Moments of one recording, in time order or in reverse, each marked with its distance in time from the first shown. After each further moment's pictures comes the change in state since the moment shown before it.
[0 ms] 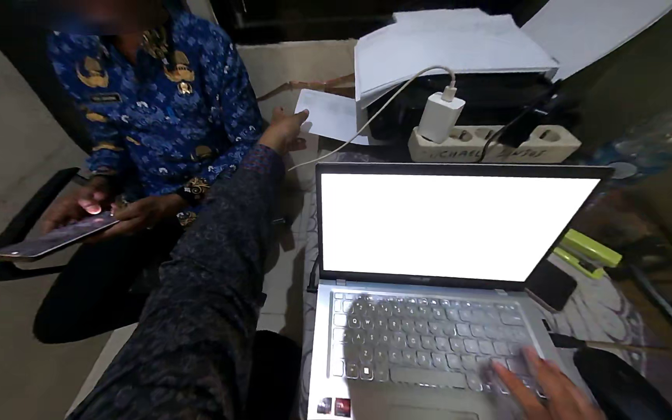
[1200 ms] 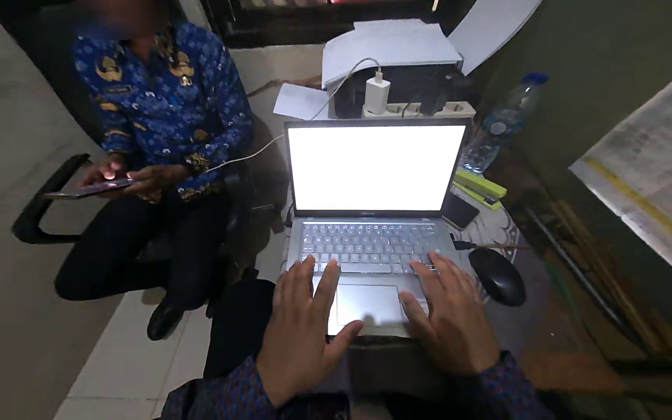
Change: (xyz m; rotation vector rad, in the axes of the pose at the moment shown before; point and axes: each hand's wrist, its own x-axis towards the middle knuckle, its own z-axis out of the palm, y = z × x) left_hand -0.475 -0.155 0.036 0.951 -0.014 0.780; right_hand -0.001 -0.001 0.014 0.024 0.213 -0.060
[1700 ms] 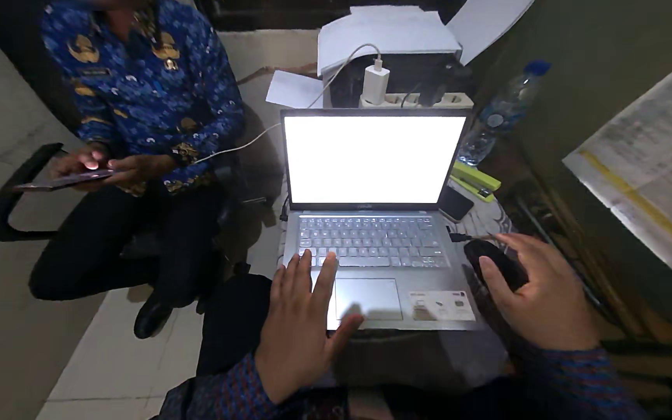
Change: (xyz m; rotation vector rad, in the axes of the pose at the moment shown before) left_hand 0.001 0.000 0.002 0.012 -0.034 -0.010; right_hand 0.012 0.073 -0.069 -0.014 0.141 0.175
